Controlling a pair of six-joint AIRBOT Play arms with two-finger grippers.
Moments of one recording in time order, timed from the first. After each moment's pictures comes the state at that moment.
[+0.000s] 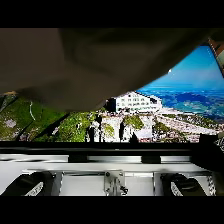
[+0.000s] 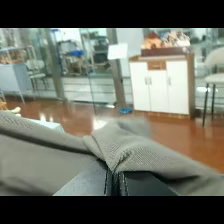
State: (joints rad) left arm -0.28 -0.79 1.90 1.15 -0.85 -1.43; right arm 0.11 -0.67 1.64 2.16 -0.86 -1.76
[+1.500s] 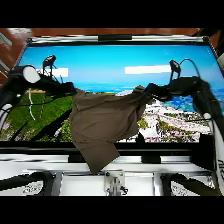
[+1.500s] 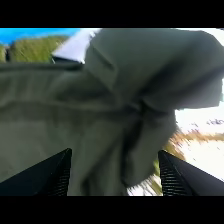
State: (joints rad) left arm -0.16 -1.38 1.38 1.33 -1.21 -1.70; right arm 0.04 -1.29 1.17 2.01 -1.01 -1.56
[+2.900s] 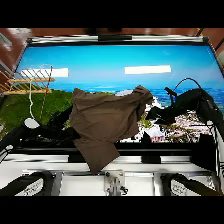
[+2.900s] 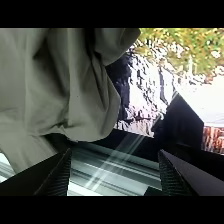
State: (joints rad) left arm -0.02 -1.14 0.50 0.85 -1.03 -1.40; right arm -0.06 -1.30 0.98 2.12 -1.33 -1.69
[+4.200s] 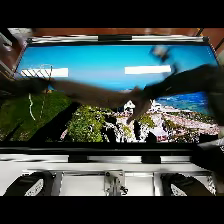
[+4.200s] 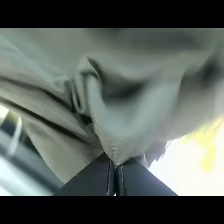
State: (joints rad) left arm -0.05 -0.82 1.20 0.89 -0.95 -1.20; right arm 0.27 -1.09 1.41 1.89 -1.25 -1.79
